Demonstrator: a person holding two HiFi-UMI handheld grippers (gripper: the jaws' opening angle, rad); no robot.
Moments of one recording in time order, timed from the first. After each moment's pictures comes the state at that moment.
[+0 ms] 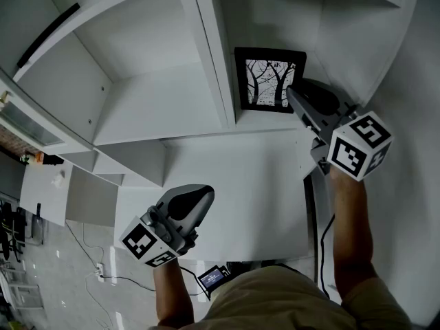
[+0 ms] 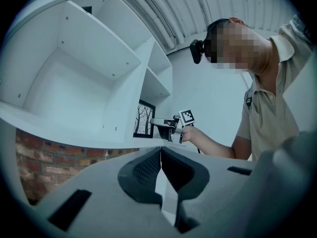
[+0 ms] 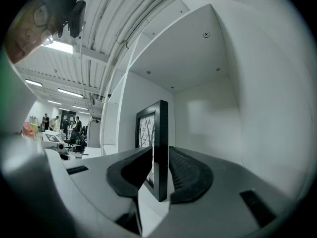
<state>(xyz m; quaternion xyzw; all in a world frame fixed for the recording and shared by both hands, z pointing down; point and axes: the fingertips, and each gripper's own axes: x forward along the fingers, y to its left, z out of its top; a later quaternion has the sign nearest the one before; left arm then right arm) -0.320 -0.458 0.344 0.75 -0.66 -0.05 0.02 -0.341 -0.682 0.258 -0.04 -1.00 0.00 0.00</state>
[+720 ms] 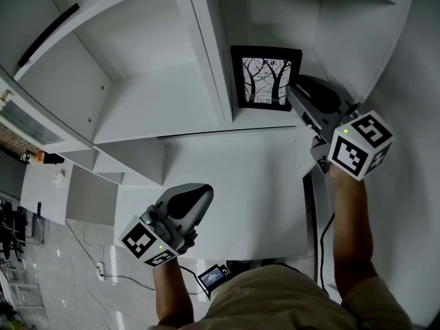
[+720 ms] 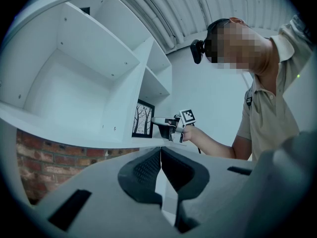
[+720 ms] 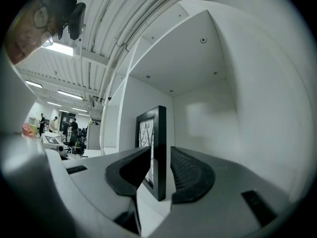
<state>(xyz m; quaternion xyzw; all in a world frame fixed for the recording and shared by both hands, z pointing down) -0.316 -0.459 0.345 0.74 -0.67 -0.05 0.02 -0.335 -0.685 0.254 -0.03 -1.00 0.00 -0.01</state>
